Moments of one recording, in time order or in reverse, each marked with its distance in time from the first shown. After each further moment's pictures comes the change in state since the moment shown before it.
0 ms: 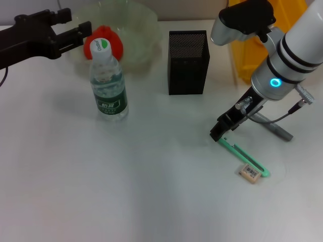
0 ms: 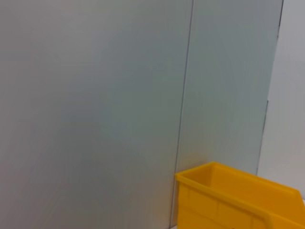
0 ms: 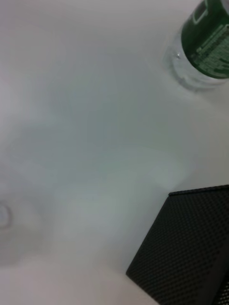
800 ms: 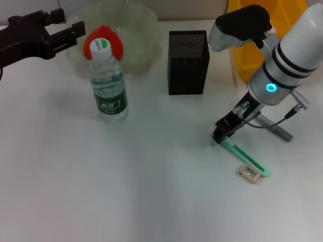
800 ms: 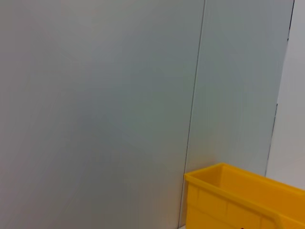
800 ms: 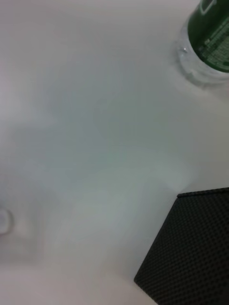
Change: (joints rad) left arm 0.004 0.001 -0.020 -0.018 -0.008 0.000 0.017; right arm 0.022 0.003 -0.006 0.075 0.007 0.036 0.006
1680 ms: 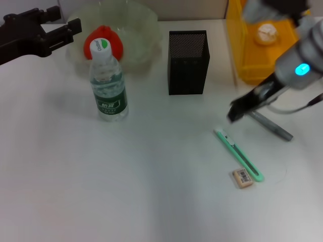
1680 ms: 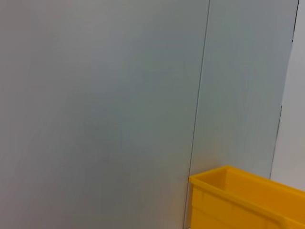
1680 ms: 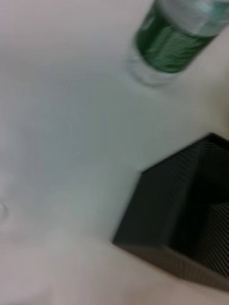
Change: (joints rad) left arm 0.001 0.000 -0.015 0.004 0.000 0.003 0.000; right arm -0.113 -0.012 0.176 -0.228 0.002 -0.128 -0.026
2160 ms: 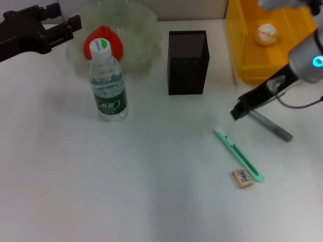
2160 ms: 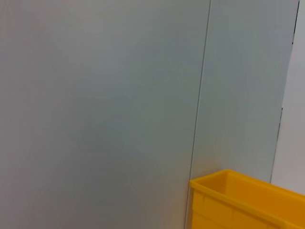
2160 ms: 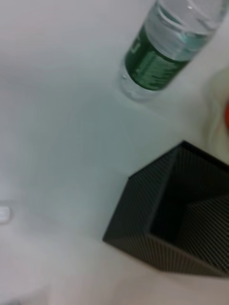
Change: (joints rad) left arm -0.011 0.000 -0.008 -0.004 0.000 0.000 -0.003; right arm -0.009 0.001 0.083 -0.073 -0.004 -0.100 -0.062
